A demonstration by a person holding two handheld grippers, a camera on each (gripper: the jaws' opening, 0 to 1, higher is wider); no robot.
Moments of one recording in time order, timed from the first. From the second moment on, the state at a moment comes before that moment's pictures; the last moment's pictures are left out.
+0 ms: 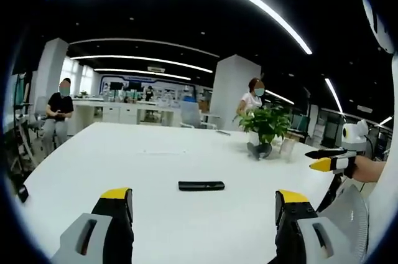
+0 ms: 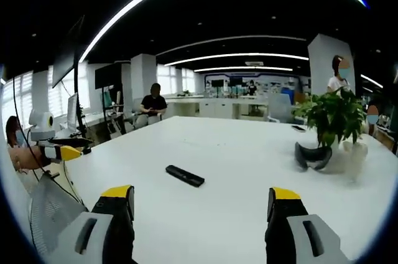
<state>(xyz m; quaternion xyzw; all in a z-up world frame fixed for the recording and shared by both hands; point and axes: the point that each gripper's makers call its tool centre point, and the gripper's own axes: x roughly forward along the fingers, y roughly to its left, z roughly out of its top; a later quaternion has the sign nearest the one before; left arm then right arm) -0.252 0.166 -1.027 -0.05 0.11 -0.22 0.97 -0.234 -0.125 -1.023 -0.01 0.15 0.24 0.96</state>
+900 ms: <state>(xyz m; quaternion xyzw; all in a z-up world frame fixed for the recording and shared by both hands) -0.260 0.164 -1.025 -0.06 0.12 -0.21 0.97 -0.243 -0.126 -1.032 0.00 0.16 0.24 0.96</state>
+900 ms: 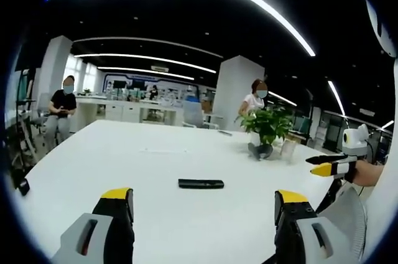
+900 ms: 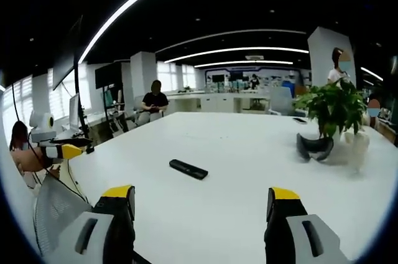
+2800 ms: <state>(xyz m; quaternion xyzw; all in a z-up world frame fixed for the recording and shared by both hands) -0.149 0.082 -1.095 0.04 0.30 -0.43 0.85 -0.250 -0.168 -1.033 0.01 0.18 0.17 0.97</state>
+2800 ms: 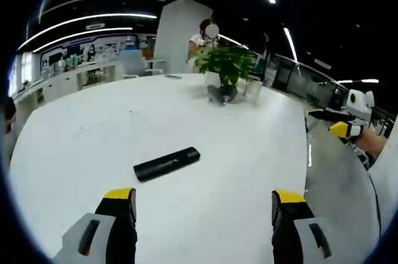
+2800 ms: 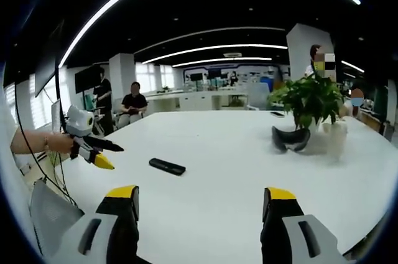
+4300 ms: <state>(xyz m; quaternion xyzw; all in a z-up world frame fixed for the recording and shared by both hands) -0.030 0.058 -1.191 0.42 0.41 -0.57 0.58 -0.307 -0.193 -1.030 0.02 0.20 0.09 0.98</state>
